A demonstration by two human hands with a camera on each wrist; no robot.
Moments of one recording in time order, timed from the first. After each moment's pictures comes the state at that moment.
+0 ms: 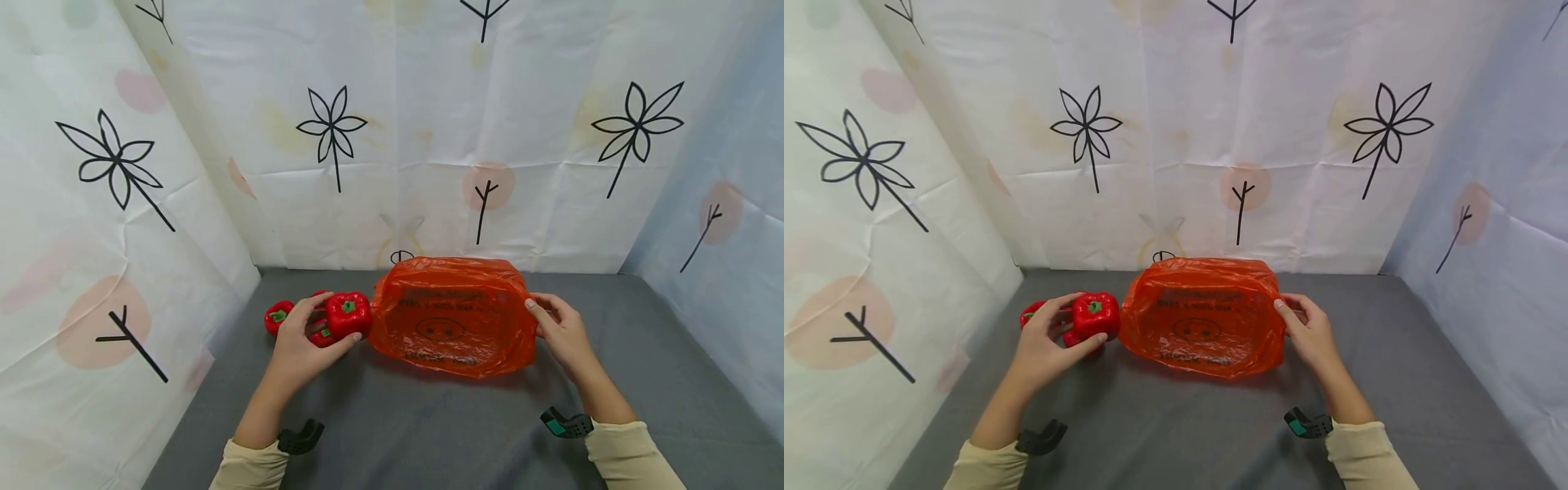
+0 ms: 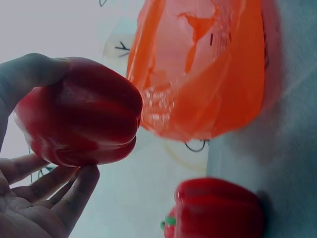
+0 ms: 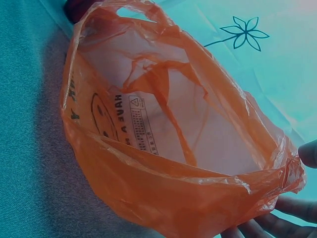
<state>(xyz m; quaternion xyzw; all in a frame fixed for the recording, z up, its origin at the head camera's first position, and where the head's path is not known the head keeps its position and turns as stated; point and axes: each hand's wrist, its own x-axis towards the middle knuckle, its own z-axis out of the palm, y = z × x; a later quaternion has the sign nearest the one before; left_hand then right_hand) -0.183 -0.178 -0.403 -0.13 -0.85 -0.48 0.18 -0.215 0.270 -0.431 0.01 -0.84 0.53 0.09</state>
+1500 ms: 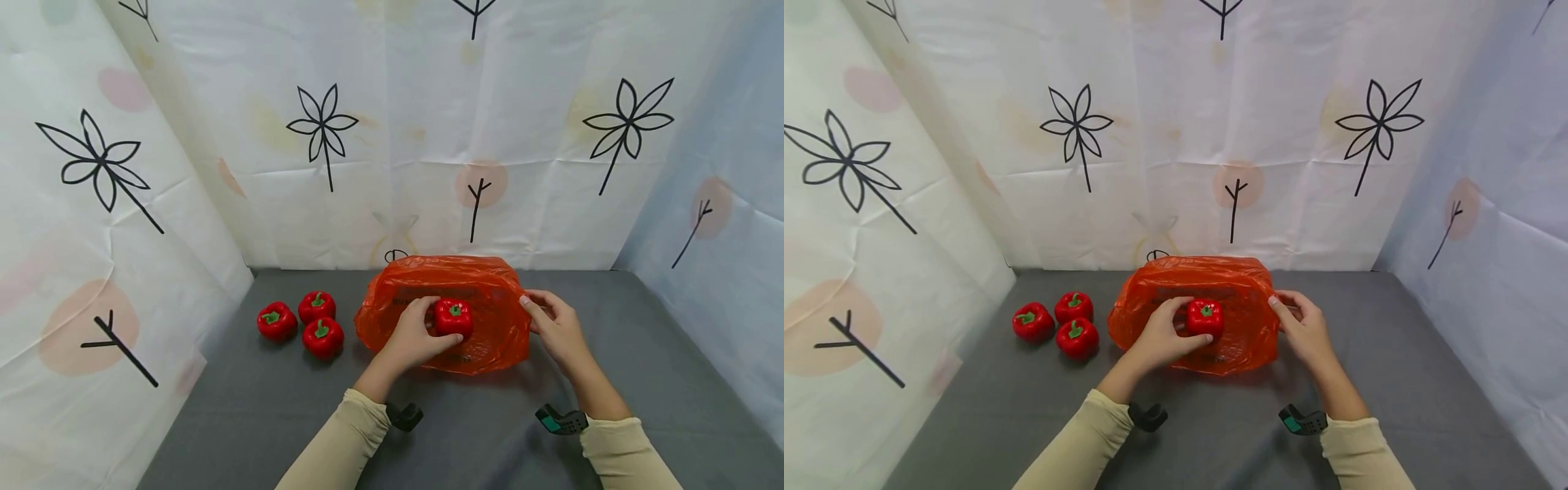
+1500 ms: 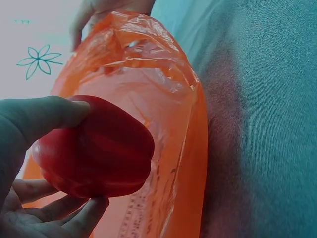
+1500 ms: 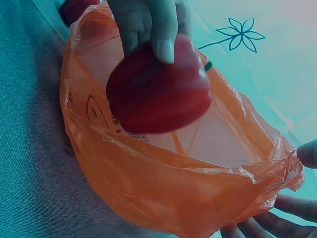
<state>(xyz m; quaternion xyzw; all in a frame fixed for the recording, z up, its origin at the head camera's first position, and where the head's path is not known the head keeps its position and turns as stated) -0.240 -0.012 -0.438 -0.18 -0.85 -0.49 -0.03 -0.215 0.272 -0.429 0.03 -0.82 0.56 0.10</state>
